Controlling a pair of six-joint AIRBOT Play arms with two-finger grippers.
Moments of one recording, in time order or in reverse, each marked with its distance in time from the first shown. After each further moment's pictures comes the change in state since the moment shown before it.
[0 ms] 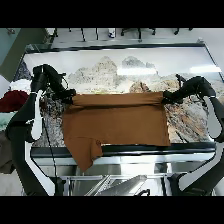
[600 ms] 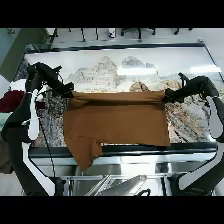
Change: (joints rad) left arm 0.035 0.021 0.000 -0.086 -0.134 0.009; right arm -0.029 0.001 0.008 0.059 -0.005 -0.021
